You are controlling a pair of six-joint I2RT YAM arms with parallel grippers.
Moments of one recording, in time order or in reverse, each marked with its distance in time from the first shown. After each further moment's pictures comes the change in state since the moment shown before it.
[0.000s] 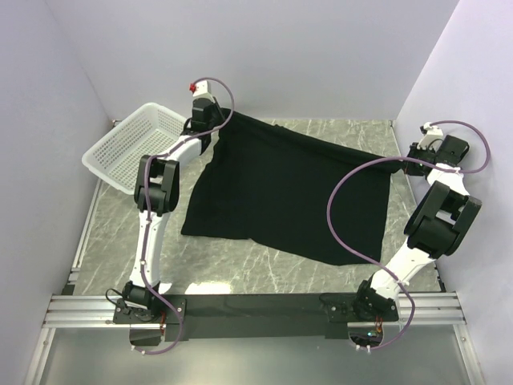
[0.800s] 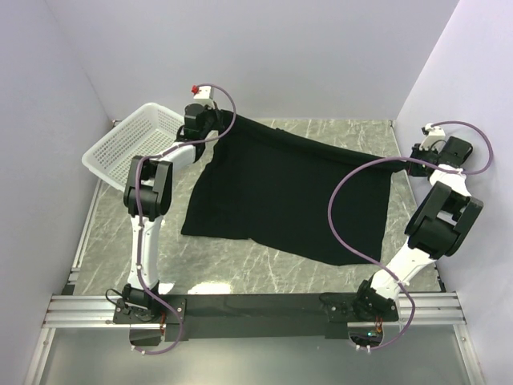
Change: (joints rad) left arm 0.011 -0.152 -0.270 0.201 0.140 0.203; right arm -0.018 0.000 0.000 0.010 -0.001 -0.054
